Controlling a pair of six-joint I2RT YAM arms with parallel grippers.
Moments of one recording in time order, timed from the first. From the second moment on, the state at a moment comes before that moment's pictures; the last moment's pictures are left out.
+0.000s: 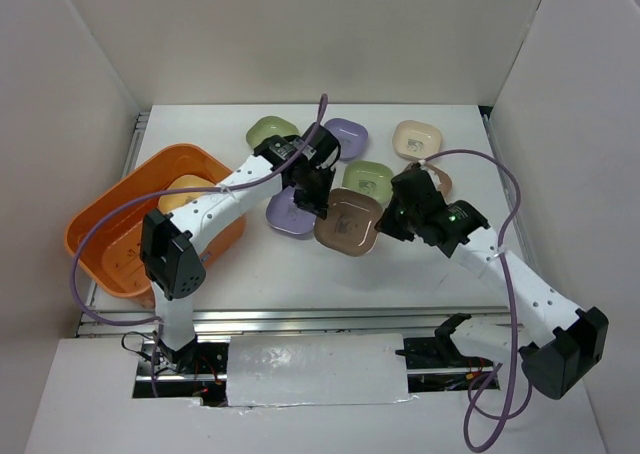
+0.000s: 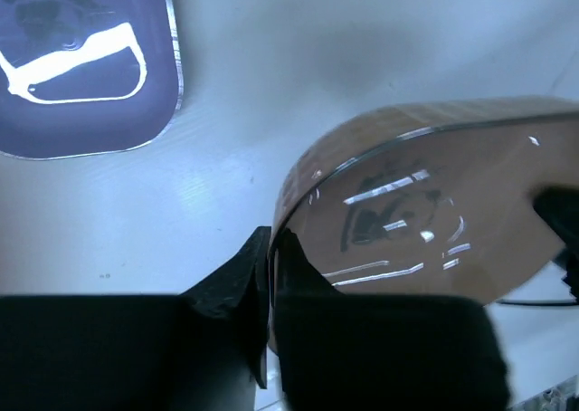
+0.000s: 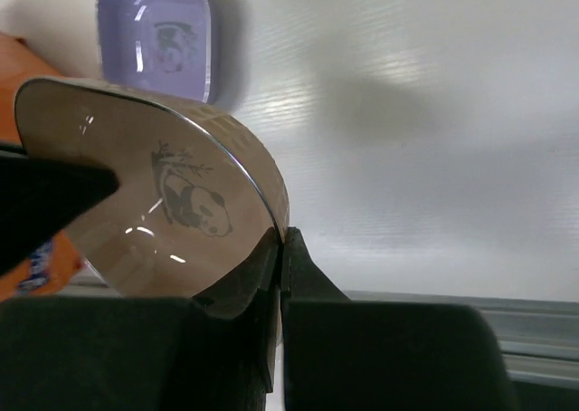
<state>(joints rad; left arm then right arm) -0.72 1.89 1.87 -1.09 0.04 -0.48 0.56 1.10 1.04 -0.79 0.15 0.89</state>
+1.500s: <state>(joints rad) 0.33 1.53 1.21 -0.73 0.08 -0.85 0.49 1.73 1.15 -0.39 -0.17 0.89</state>
